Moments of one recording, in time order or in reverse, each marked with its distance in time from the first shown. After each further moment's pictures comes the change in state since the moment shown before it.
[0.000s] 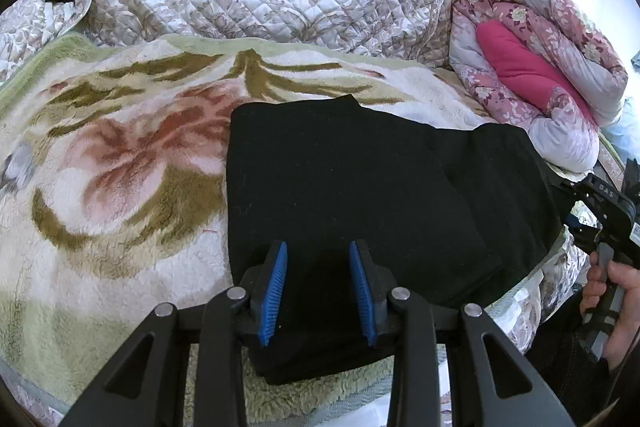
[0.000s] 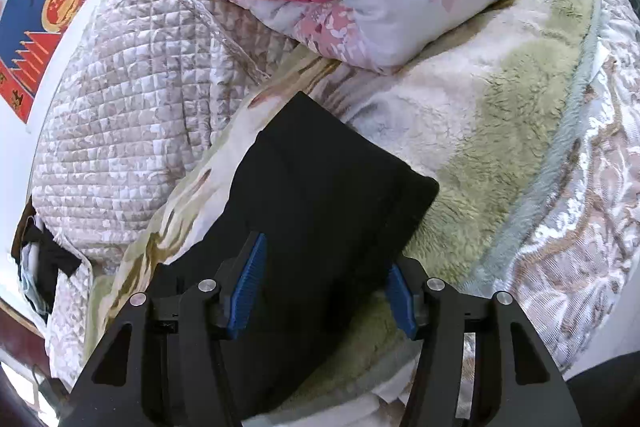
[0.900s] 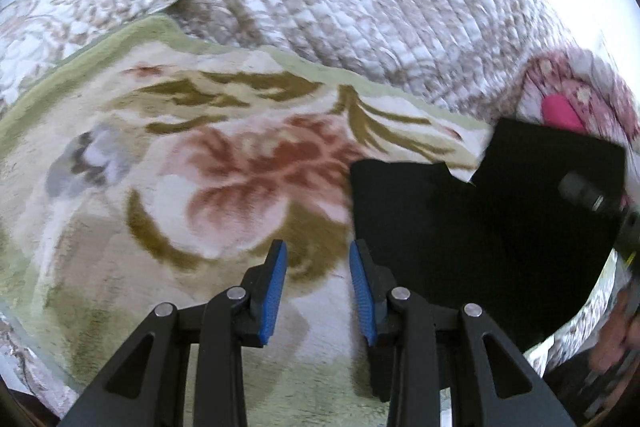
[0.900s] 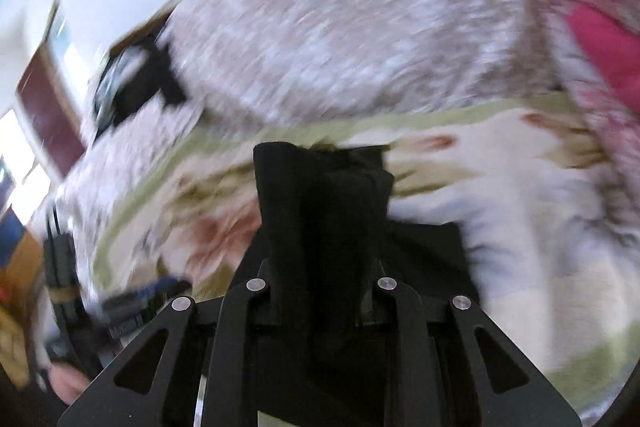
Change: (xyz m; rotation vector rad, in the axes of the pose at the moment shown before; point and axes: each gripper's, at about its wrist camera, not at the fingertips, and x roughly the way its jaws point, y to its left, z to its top) left arm -0.029 0.072 0.019 -0.232 -0.077 0.141; right arm 0.018 0.223 -0.086 -0.712 0.192 0.329
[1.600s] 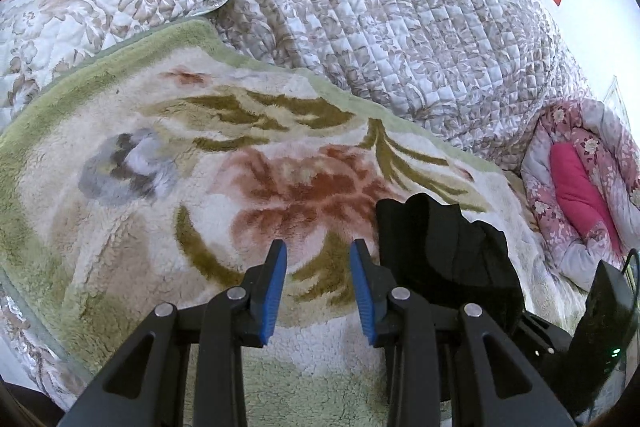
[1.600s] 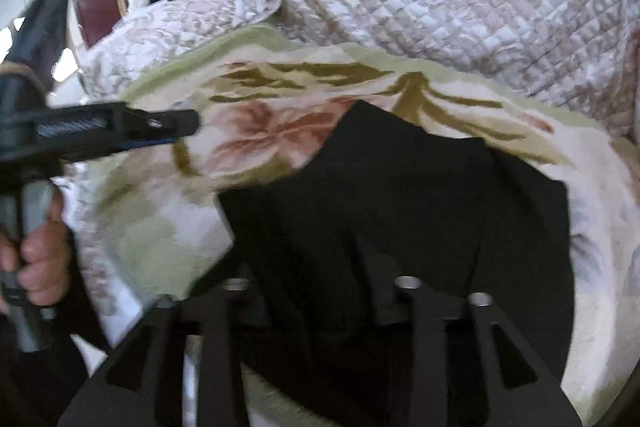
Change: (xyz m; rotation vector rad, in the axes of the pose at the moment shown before) left arm -0.016 0.030 0.014 -0.108 -0.049 -0.001; right arm 0.054 0.061 -0.058 -0.304 0.156 0.074
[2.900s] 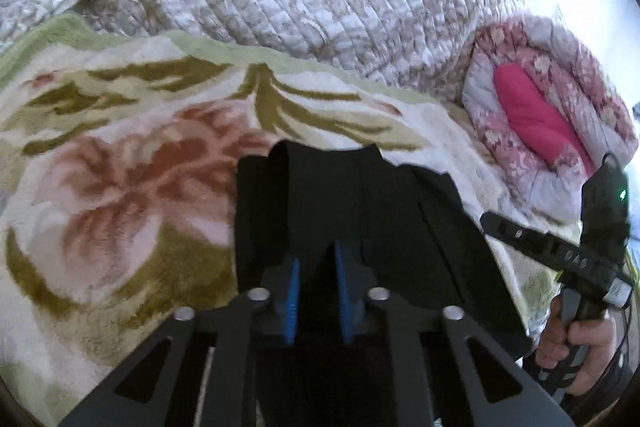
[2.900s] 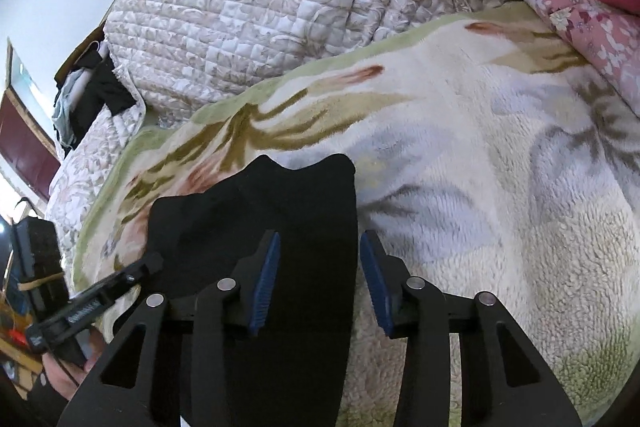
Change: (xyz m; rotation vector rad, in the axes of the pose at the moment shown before) left arm 0.060 -0.080 -0.018 0.194 0.121 -0.205; right arm -0.043 -0.167 -0.019 0.536 -0.076 -0.079
